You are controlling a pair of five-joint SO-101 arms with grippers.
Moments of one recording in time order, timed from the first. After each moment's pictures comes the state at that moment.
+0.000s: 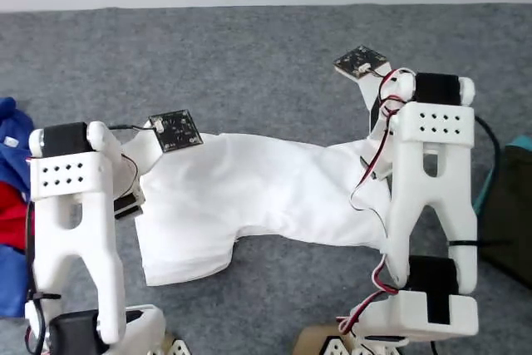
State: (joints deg) left arm -12.0 -18.0 18.9 98.9 -65.1; right arm 1.7 -1.1 -6.6 100.5 38.0
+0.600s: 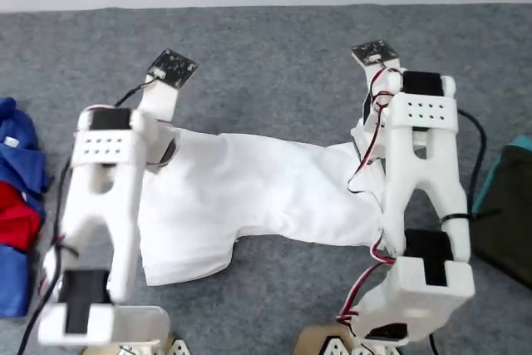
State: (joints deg) left arm -4.0 -1.1 15.7 72.3 -20.1; right arm 1.7 9.8 -6.7 87.8 19.6
